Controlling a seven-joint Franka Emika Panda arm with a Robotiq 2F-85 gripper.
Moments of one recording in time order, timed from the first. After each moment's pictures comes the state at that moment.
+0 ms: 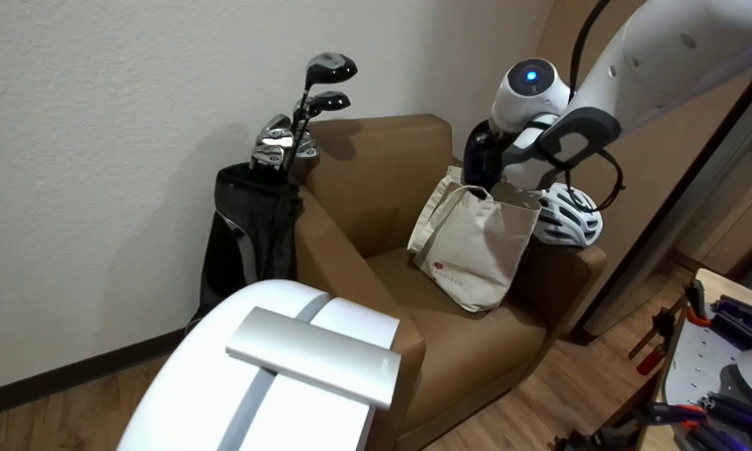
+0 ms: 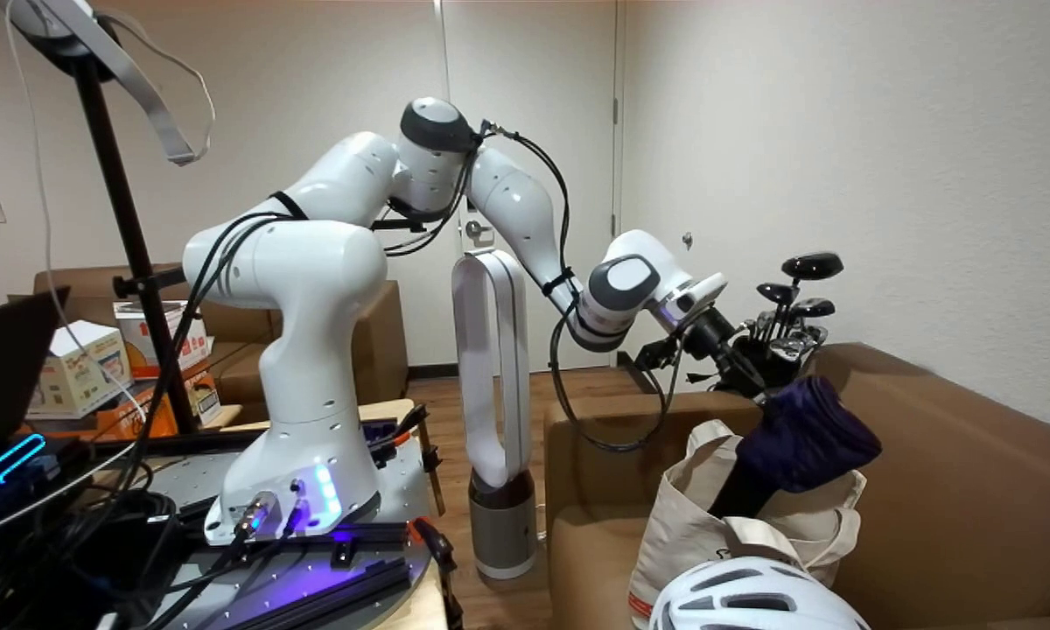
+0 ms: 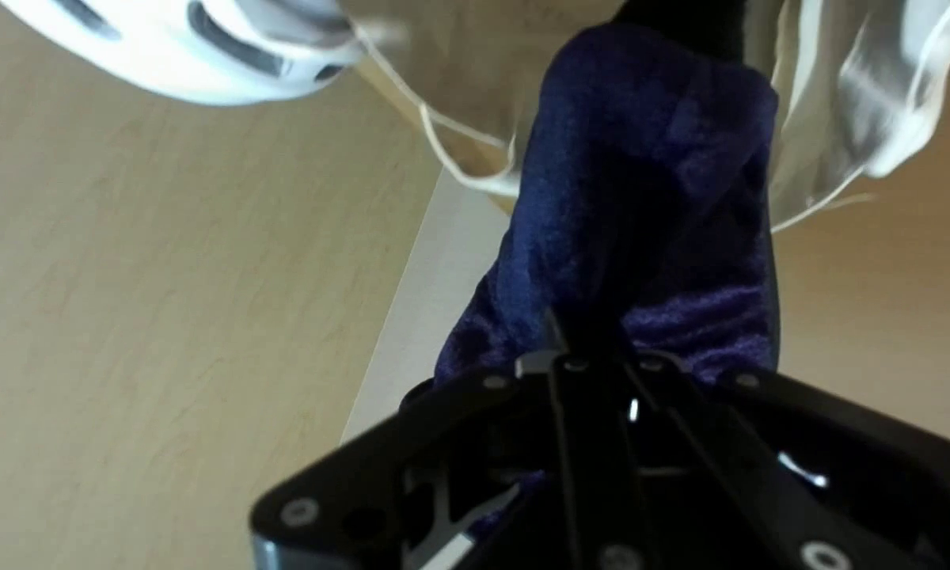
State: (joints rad) arm 1.06 1.06 -1.13 -2.21 0.23 3.00 0.86
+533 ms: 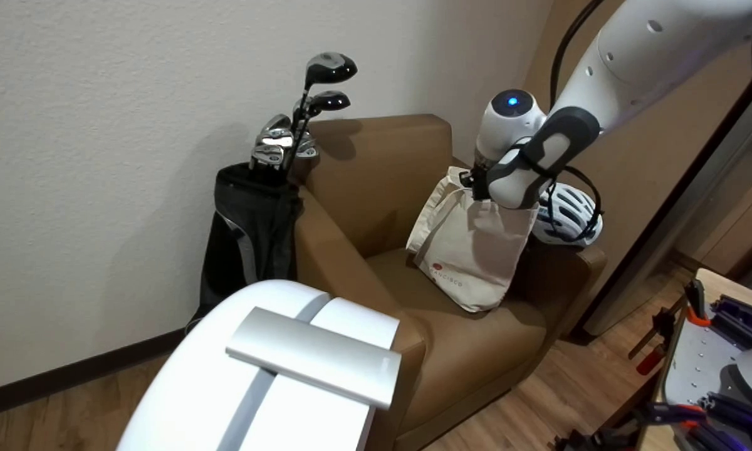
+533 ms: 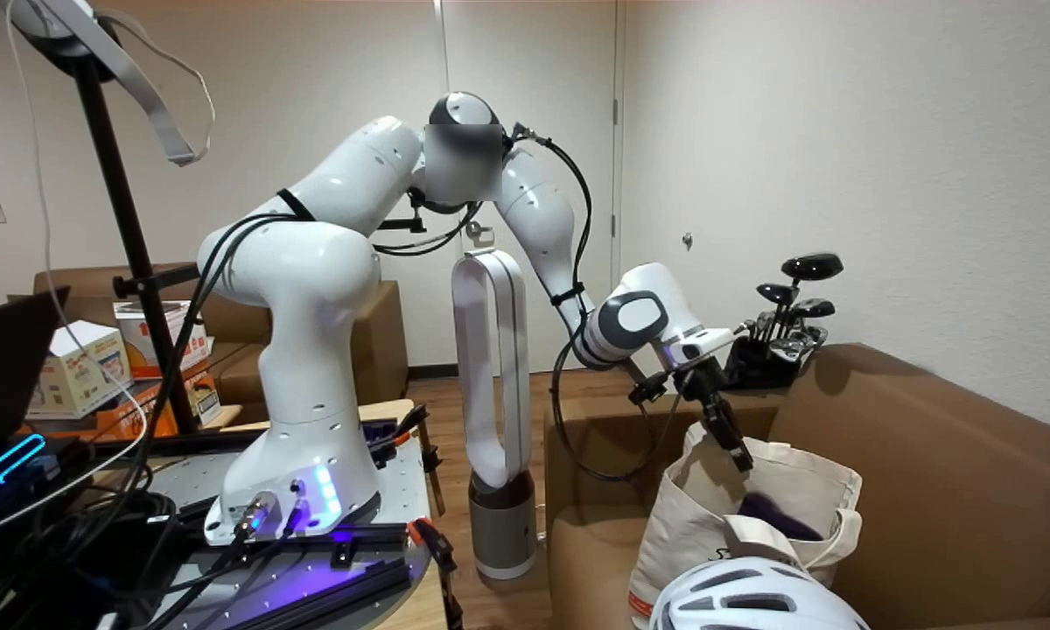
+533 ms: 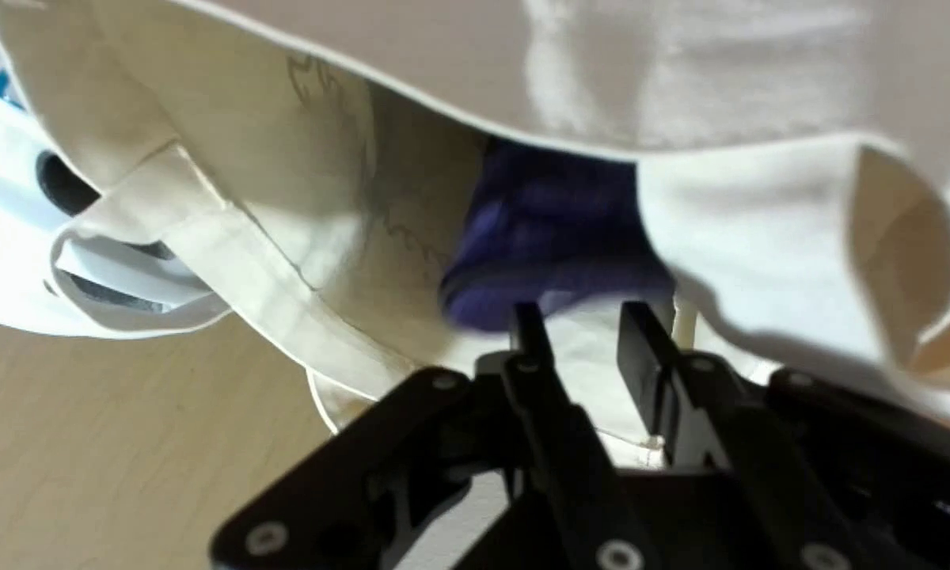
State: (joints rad) arm 0.81 0.97 -0.86 -2.12 0.23 2.98 0.77
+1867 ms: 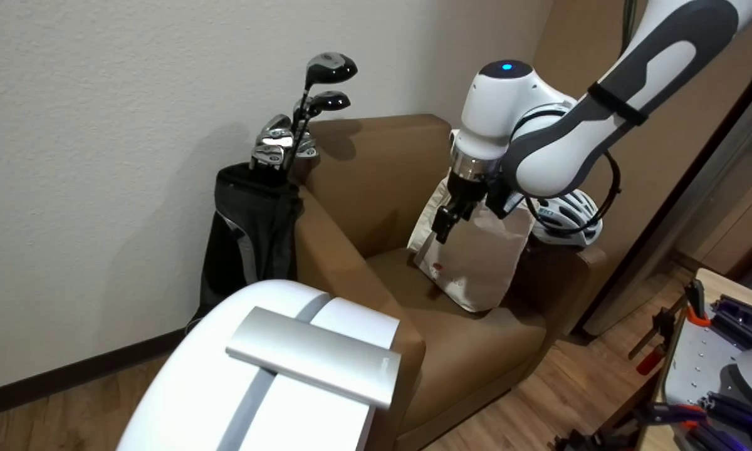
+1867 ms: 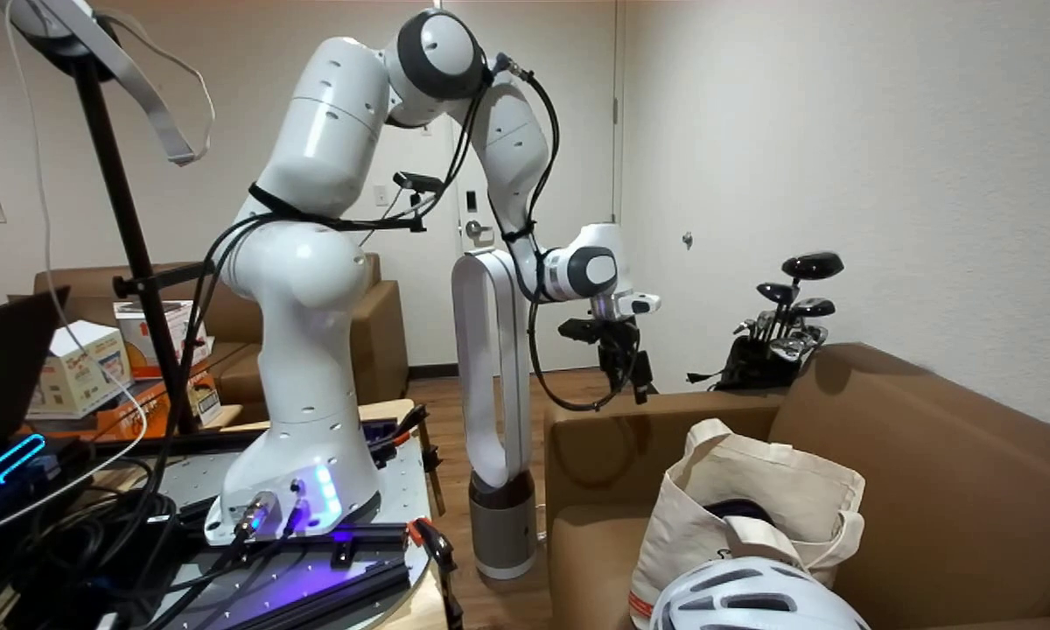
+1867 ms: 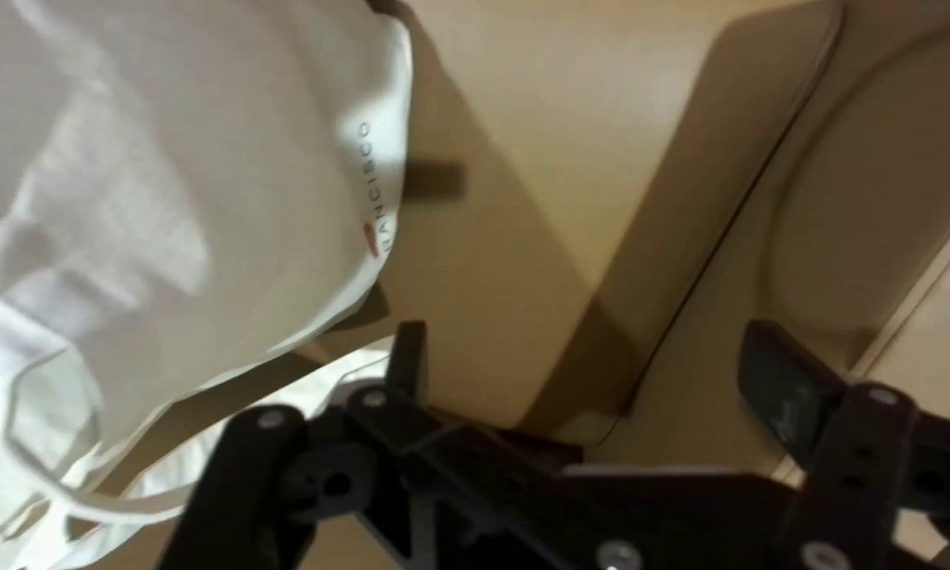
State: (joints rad) arm 0.58 0.51 -0.35 -2.23 -0.14 2.75 0.36
